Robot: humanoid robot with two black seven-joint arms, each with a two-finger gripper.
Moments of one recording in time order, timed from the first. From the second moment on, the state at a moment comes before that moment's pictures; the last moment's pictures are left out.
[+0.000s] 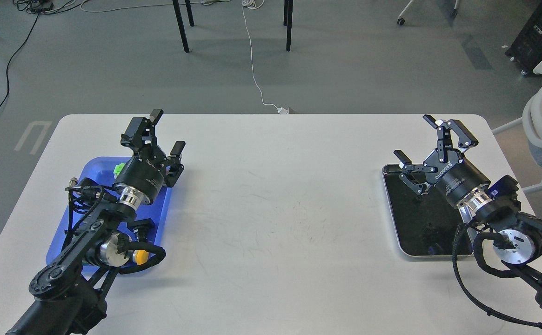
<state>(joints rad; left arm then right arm) -0.27 0.10 -1.21 -1.08 0.80 -0.19 -0.32 0.52 -0.58 0.49 0.98 -0.04 0.45 0.49</state>
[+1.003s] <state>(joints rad) -0.32 0.15 -1.15 -1.10 0.80 -0.21 -0.35 1.11 -0.85 0.08 1.09 -1.27 0.49 0.49</state>
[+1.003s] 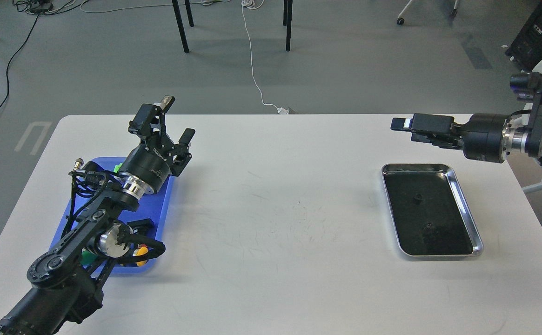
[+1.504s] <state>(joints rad) -0.31 0.16 -1.15 -1.10 0.80 -0.22 -0.34 1.22 -0.82 -0.27 1.15 -1.82 0.49 0.49</state>
